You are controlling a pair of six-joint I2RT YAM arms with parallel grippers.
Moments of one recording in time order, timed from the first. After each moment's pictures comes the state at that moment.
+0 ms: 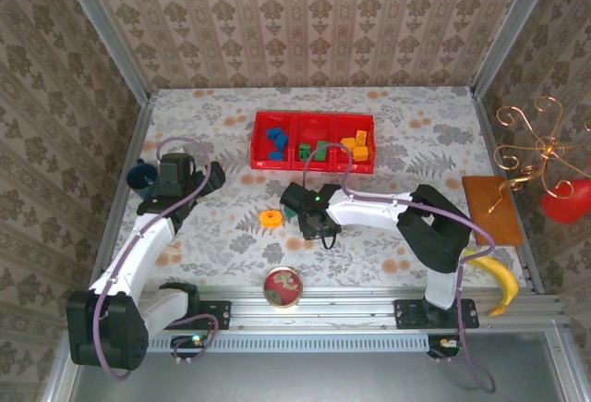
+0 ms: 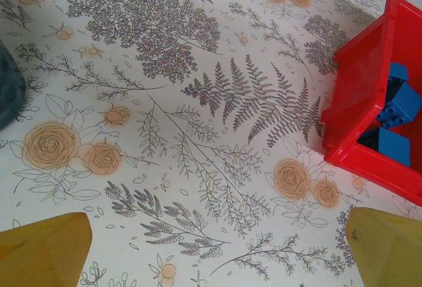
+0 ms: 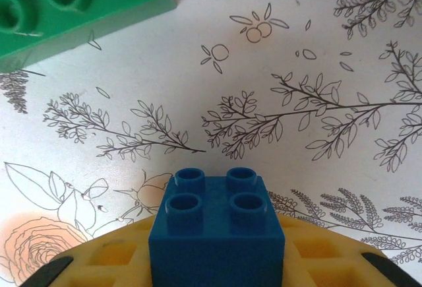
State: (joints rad) left arm -0.16 1.05 0.68 -0.35 -0.07 -0.49; right arm 0.93 1.85 1.20 -0.74 0.18 0.78
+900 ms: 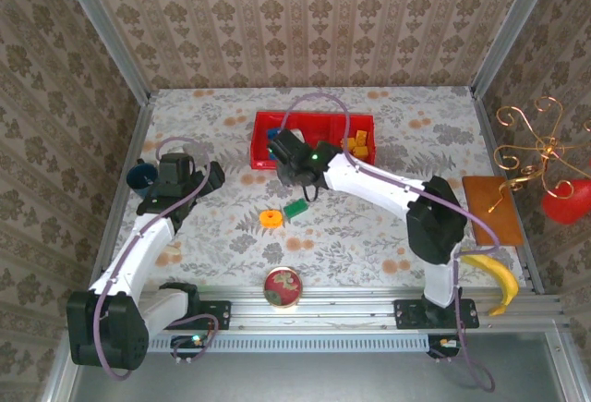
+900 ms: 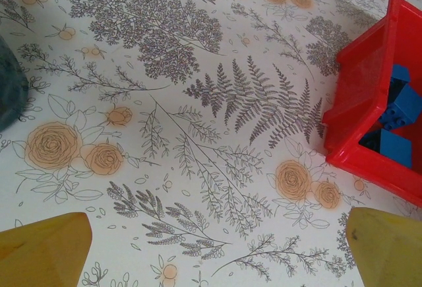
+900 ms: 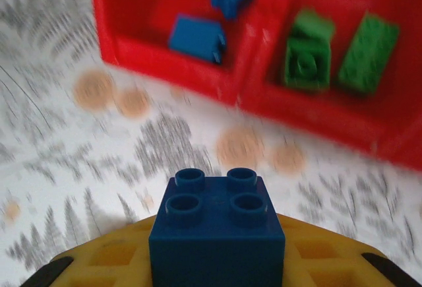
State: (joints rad) left arm -0.16 1.05 0.68 -0.35 -0.07 -0.49; right arm 0.83 1.94 1.66 -0.69 0.31 0.49
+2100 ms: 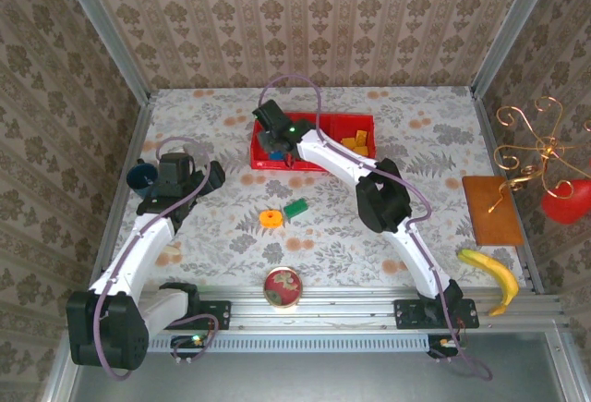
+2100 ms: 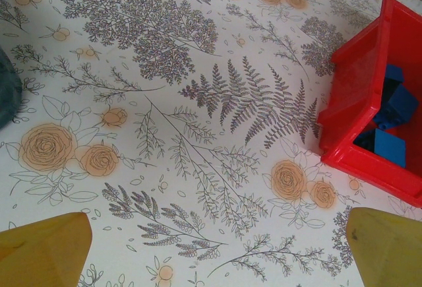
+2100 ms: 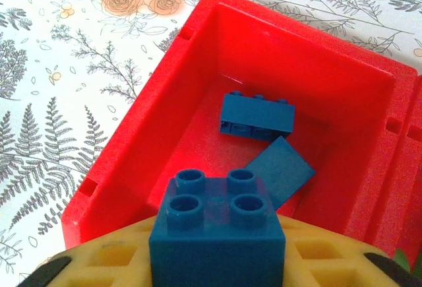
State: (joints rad) left arm -0.16 1.05 0.68 -0.34 -0.06 -0.49; right arm 0.71 2.44 2.26 -0.65 0.26 0.25
